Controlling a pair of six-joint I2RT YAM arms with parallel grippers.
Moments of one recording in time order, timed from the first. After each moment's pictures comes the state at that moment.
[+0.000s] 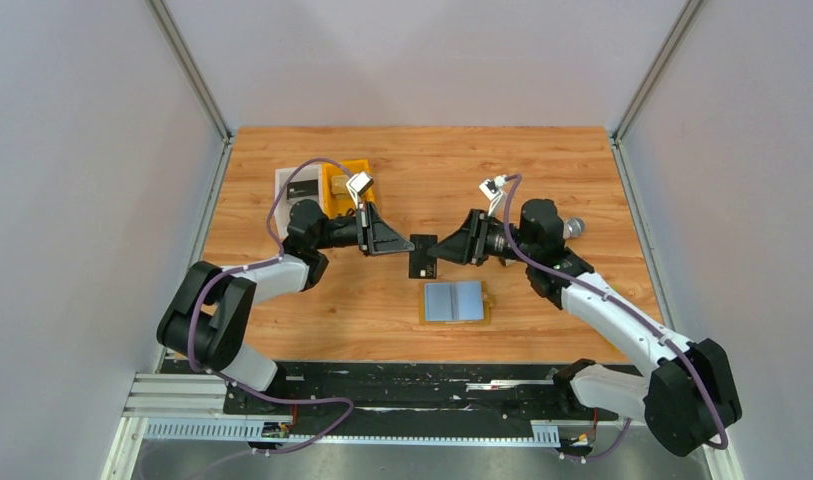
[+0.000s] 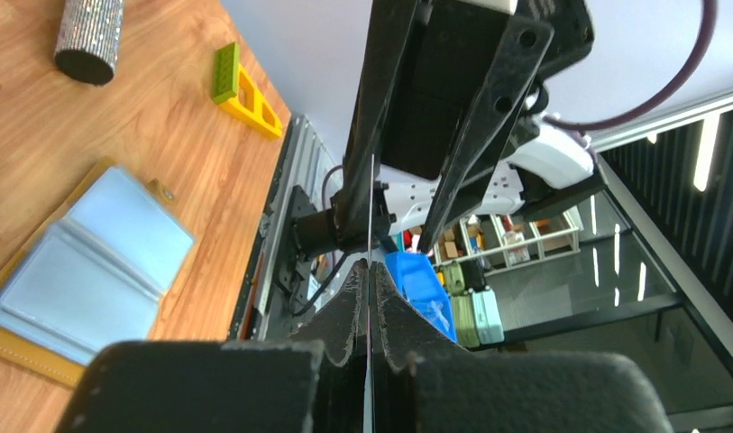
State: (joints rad) left arm -0.41 1.52 0.65 1.05 1.05 -1.29; right arm 0.51 1.14 0.70 0.27 -0.68 0.83
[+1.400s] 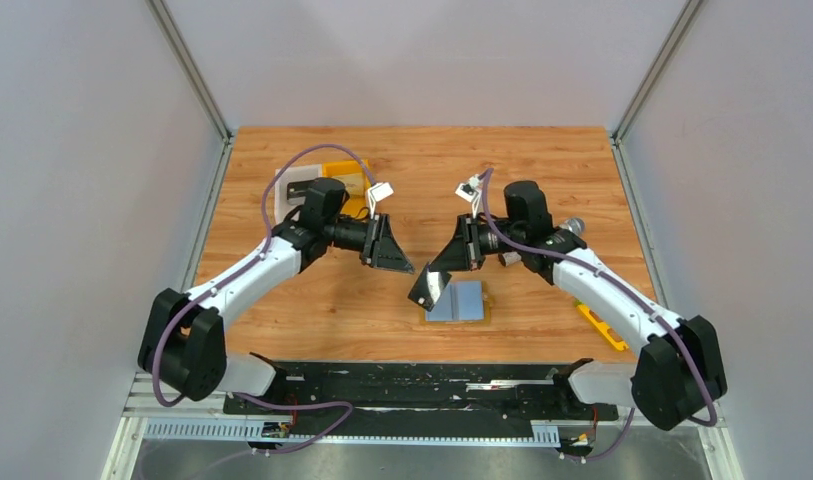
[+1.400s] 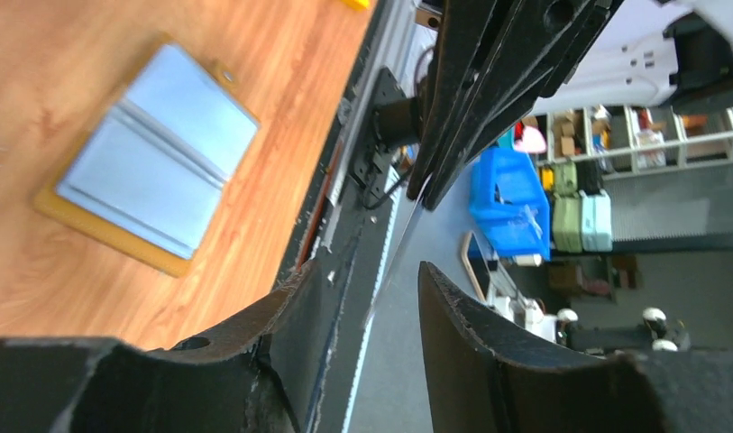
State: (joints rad) left arm -0.49 1.39 0.93 -0.14 1.09 -0.48; right arm 0.49 1.30 0.93 -0.18 -1.01 0.44
